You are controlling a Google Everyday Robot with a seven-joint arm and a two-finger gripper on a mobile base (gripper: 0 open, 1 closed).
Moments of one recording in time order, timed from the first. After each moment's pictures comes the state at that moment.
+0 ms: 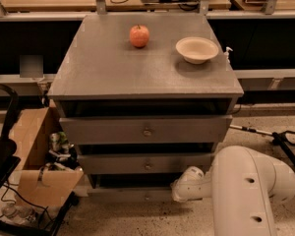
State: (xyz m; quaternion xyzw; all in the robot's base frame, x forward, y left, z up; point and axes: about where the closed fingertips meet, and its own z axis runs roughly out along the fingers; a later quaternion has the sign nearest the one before) arm 0.580 -0.154 0.179 -0.72 0.68 -0.04 0.13
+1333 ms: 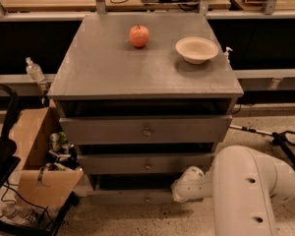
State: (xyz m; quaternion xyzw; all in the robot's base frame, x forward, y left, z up) arm 0.580 -0.154 0.183 -0.72 0.68 -0.04 0.13
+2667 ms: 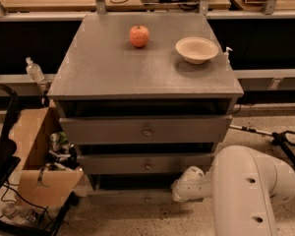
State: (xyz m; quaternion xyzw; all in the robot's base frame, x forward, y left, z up) arm 0.580 -0.154 0.182 -0.72 0.68 -0.04 0.13
